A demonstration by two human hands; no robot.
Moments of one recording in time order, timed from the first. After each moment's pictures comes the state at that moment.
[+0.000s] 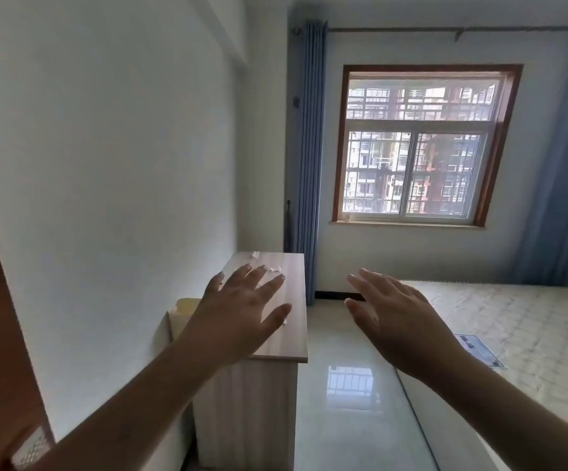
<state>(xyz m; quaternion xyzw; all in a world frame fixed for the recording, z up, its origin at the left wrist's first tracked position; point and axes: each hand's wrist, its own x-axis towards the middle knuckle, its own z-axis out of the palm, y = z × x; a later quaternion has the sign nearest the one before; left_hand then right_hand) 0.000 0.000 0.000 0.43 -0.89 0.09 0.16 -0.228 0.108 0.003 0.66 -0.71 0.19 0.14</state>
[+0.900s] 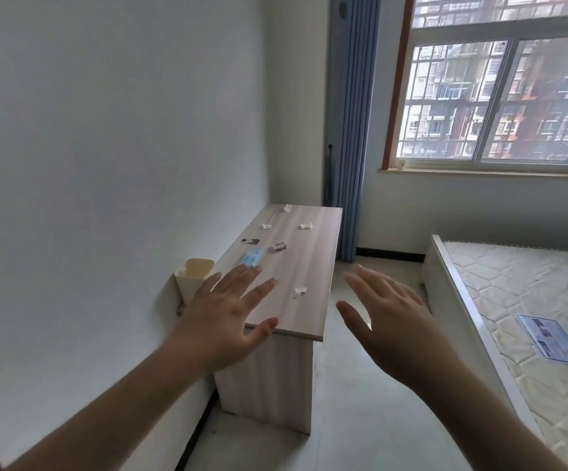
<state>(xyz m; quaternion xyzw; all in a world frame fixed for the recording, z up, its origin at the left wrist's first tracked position) -0.109 -0.123 -0.079 0.48 -0.87 0.09 0.10 -0.355 -0.046 -0.067 0.71 -0.67 0.19 0.05</state>
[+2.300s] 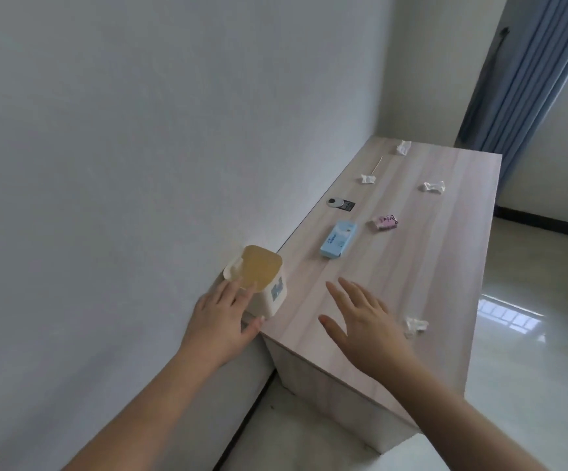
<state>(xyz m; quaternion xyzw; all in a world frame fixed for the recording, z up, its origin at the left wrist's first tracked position) 0.017 -0.542 -0.270 0.68 -0.73 -0.01 -0.02 -0.254 -0.555 -0.260 0.80 -0.56 0.11 -0.17</state>
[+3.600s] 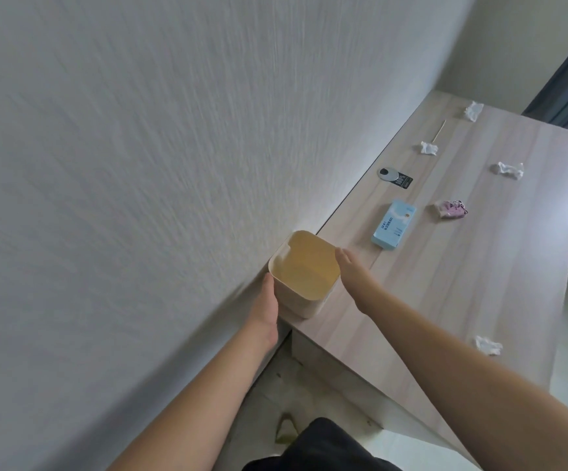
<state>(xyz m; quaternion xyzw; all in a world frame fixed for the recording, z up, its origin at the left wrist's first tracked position) 0.077 -0.661 -0.394 0.64 -0.13 -0.61 0.45 -0.082 -0.750 -0.374 0.47 -0.64 0.20 -0.57</state>
